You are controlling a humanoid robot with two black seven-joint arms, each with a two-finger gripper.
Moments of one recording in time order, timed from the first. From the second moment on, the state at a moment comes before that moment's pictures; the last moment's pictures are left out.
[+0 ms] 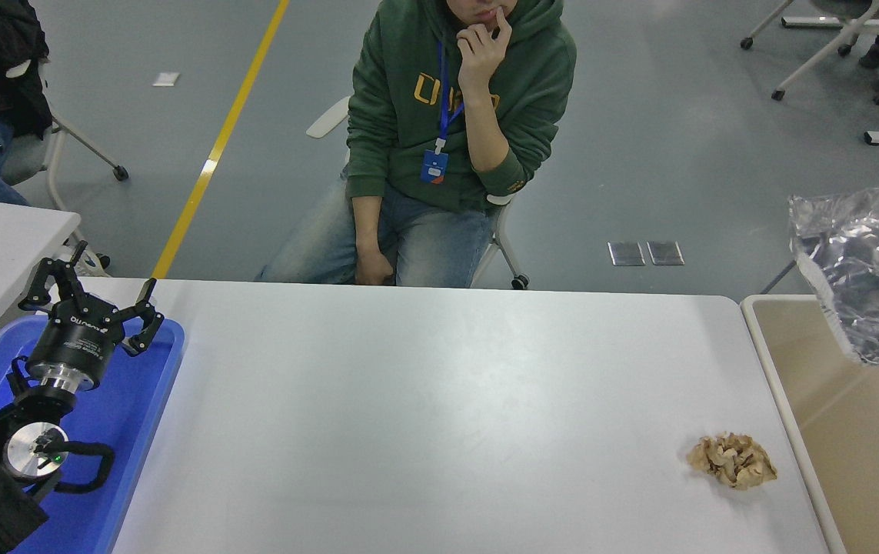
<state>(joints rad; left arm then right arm) -0.56 0.46 -0.57 -0.39 -0.23 -0.70 -0.60 1.16 -1.20 -0.05 0.99 -1.07 0.33 0.15</state>
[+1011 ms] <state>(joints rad) -0.56 0.46 -0.57 -0.39 -0.23 -0.70 -0.60 0.67 -0.54 -0.05 0.10 -0.53 -0.09 0.15</state>
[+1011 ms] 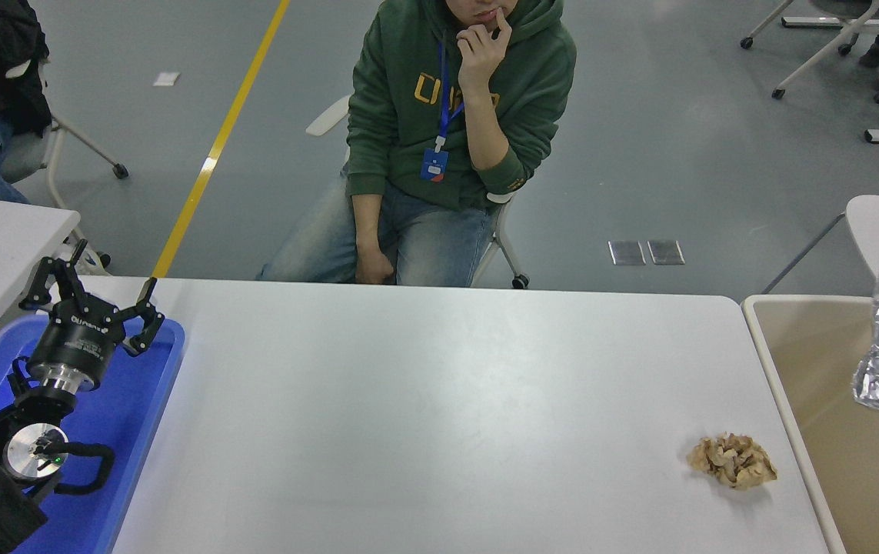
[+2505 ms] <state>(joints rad) -0.56 0.46 -0.57 -0.39 -0.23 -0.70 -0.60 0.59 -0.34 -0.01 0.00 -0.26 -0.27 0.08</state>
